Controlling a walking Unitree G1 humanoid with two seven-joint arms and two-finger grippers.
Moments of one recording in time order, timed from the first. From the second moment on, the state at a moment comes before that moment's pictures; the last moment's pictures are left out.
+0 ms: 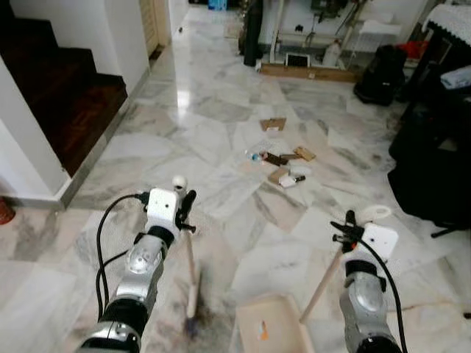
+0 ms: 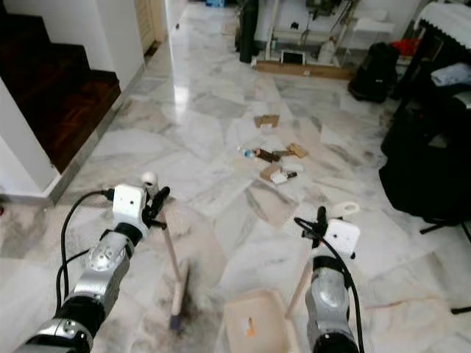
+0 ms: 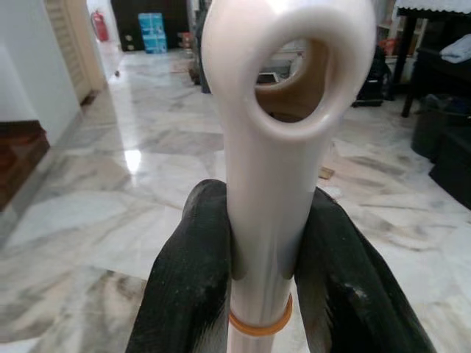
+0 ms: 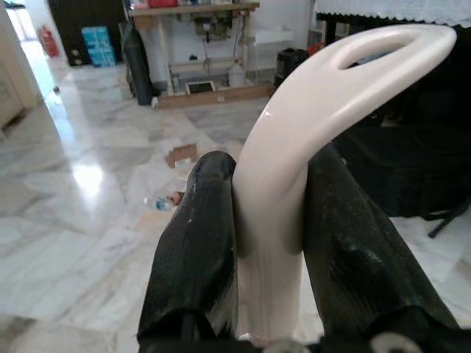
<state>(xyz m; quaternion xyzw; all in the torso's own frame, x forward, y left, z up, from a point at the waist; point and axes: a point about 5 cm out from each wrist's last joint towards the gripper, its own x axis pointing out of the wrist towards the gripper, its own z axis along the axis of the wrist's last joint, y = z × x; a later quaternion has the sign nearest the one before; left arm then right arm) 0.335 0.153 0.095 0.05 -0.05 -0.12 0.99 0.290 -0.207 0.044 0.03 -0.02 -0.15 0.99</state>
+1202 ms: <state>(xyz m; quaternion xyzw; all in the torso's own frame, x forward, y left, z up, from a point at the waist) 0.341 0.159 0.098 0.04 -0.05 -0.09 0.99 0.299 -0.204 0.057 0.02 -0.04 -0.14 0.99</state>
